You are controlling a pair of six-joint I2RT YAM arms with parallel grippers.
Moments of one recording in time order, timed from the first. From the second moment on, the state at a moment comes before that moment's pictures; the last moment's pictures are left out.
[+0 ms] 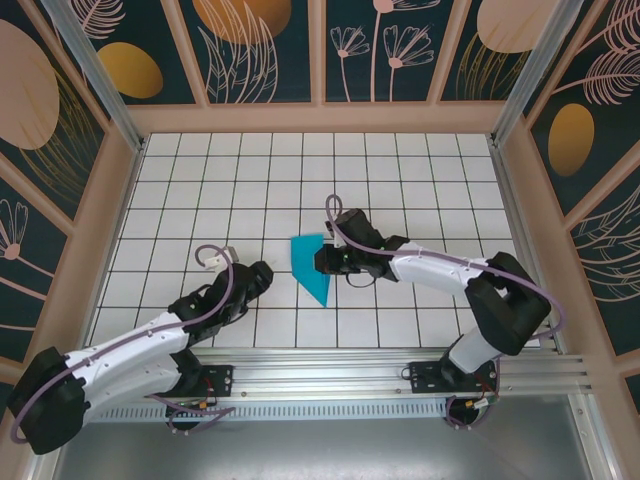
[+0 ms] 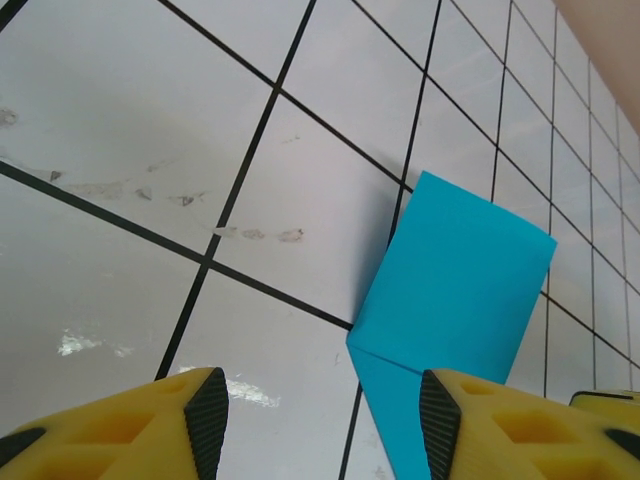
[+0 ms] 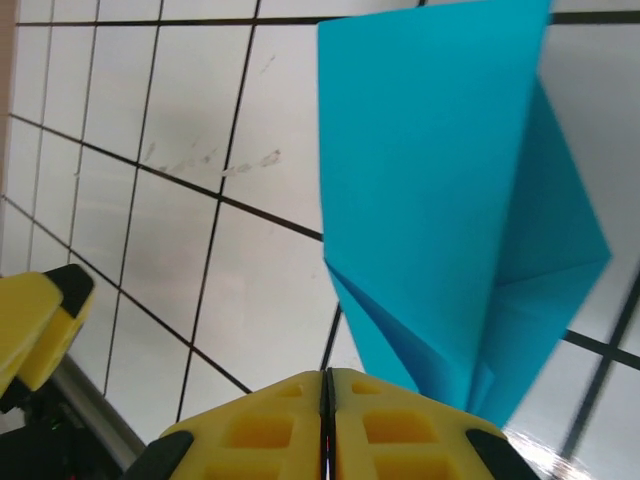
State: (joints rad) left arm -0.80 0.92 0.35 -0.14 -0.34 -1.21; right arm 0.80 1.56 0.88 -0.15 -0.32 0.71
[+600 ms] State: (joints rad) left arm -0.80 1.15 0.44 -0.07 -0.19 -1.16; right arm 0.68 1.71 0.76 0.02 -0.44 0.70
